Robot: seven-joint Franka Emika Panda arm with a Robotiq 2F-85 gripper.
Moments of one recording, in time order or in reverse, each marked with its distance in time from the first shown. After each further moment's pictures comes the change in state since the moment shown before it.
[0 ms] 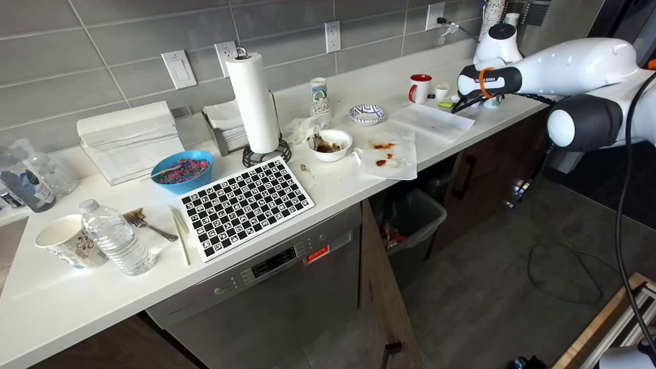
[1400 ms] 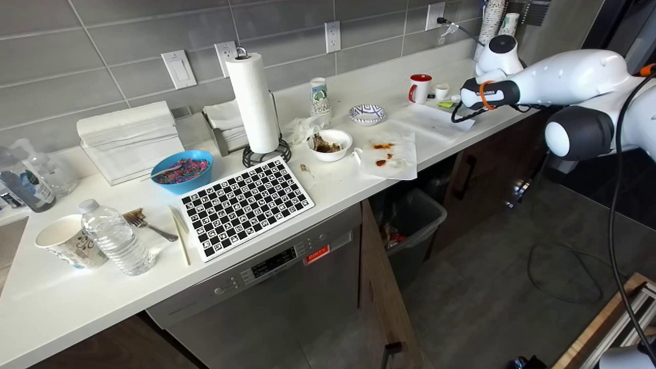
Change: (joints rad) arm 0.013 0.053 -0.100 0.002 0.000 0.148 0.348
